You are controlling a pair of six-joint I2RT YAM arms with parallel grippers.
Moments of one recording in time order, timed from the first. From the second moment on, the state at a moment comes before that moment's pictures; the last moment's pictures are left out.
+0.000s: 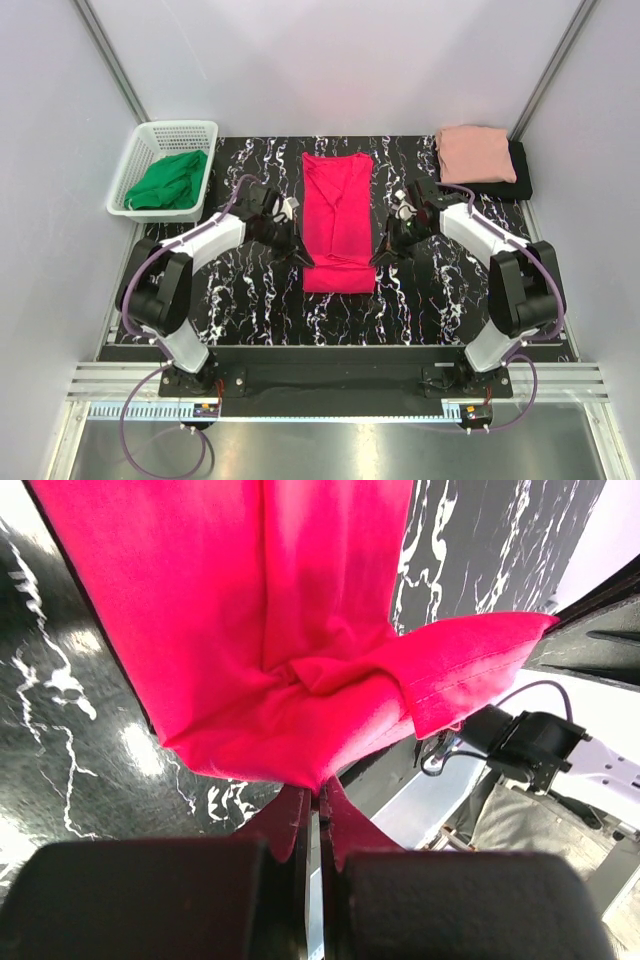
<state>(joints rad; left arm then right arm) -0.41 1.66 1.07 -0.50 0.68 -0.62 0.30 1.64 1.12 -0.72 -0.65 0.53</state>
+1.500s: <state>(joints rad) -0.33 1.92 1.34 -0.59 0.69 -0.55 0.24 2.01 1.50 -0.82 -0.69 0.44</state>
